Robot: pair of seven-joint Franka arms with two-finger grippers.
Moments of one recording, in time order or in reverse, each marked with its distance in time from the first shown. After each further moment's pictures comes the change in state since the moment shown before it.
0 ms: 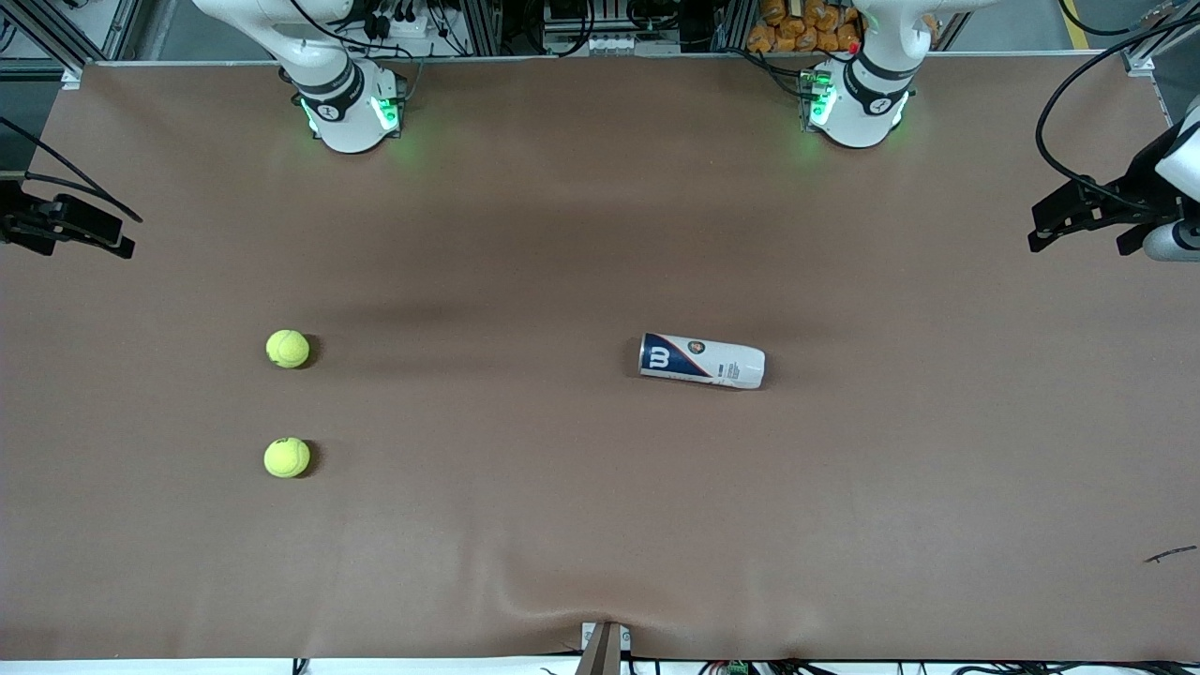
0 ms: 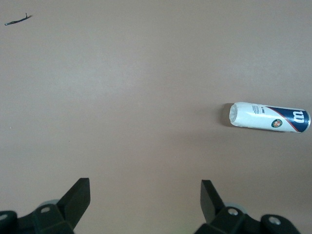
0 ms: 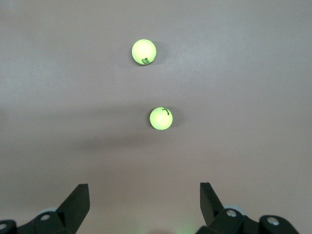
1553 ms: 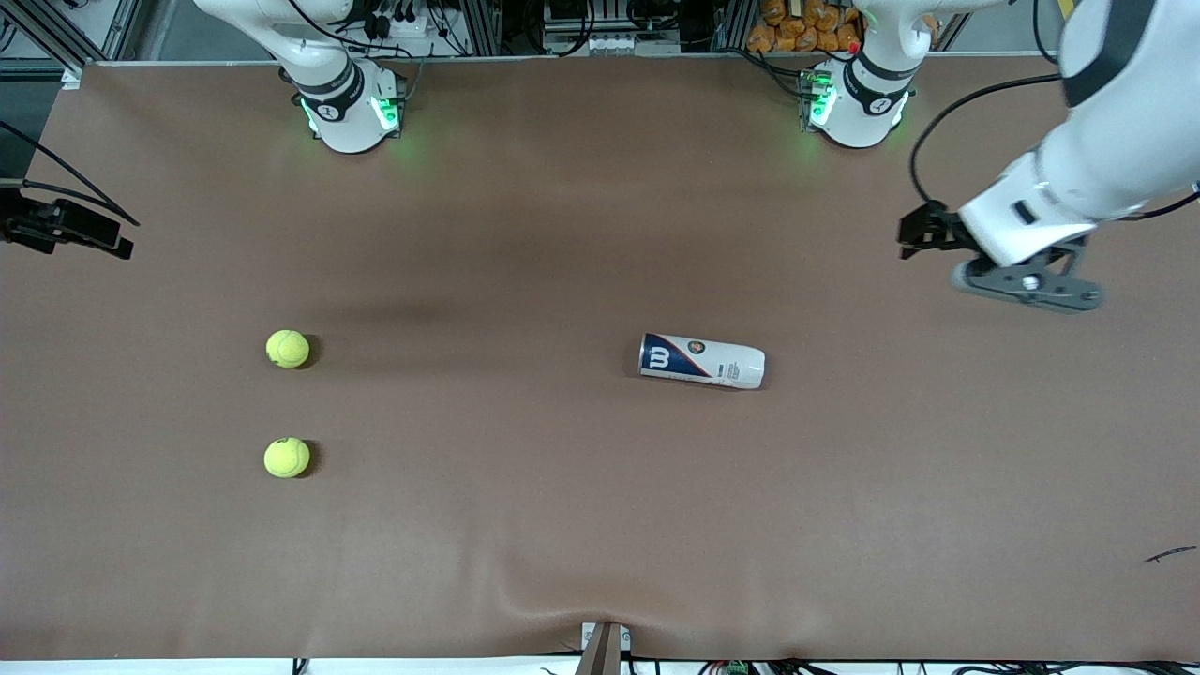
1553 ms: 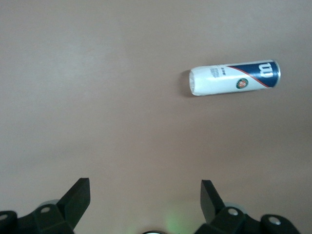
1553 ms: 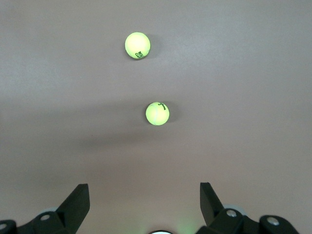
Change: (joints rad) left arm -0.027 0.112 -0.199 -0.018 -0.018 -0.025 0.021; right arm -0.024 0.000 0.005 -0.024 0.000 -0.002 0.003
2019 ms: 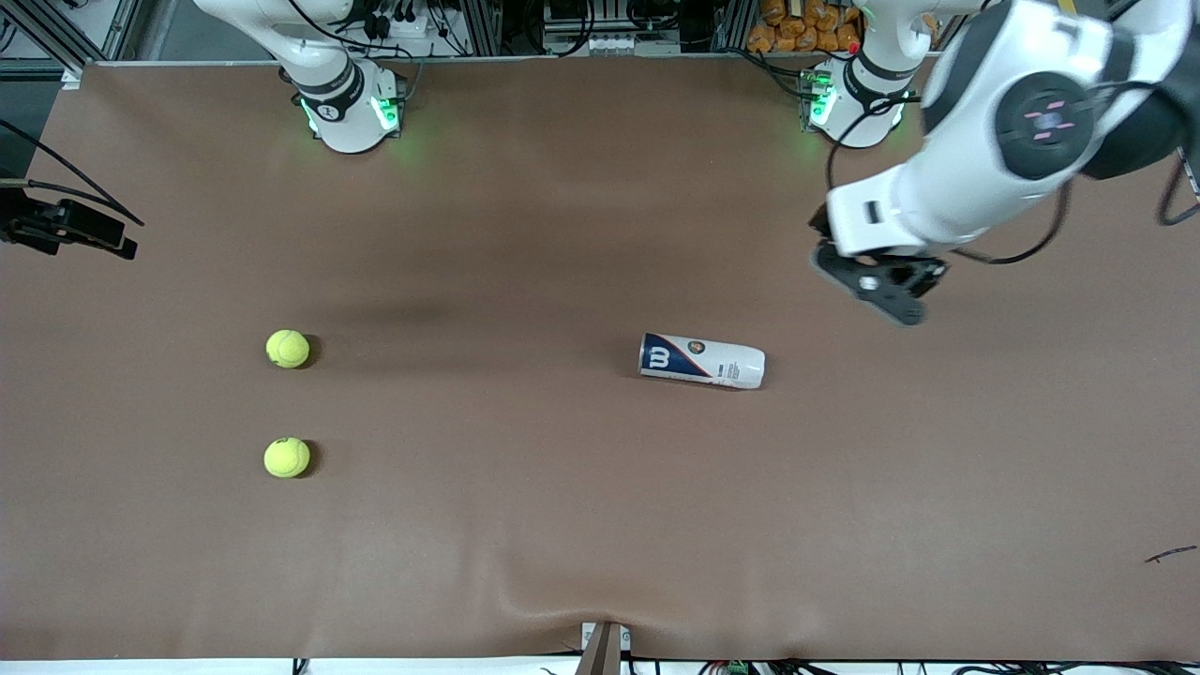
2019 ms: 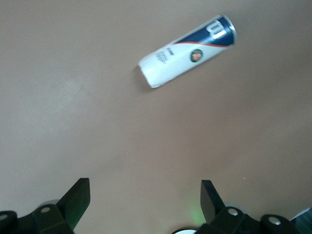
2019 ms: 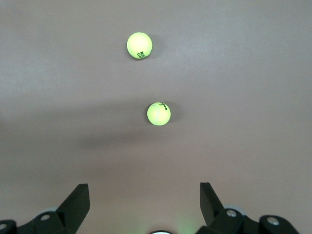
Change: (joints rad) left arm -0.081 0.091 -0.094 0.001 0.039 0.020 0.258; right arm 0.000 0.000 0.006 0.000 0.000 0.001 0.000
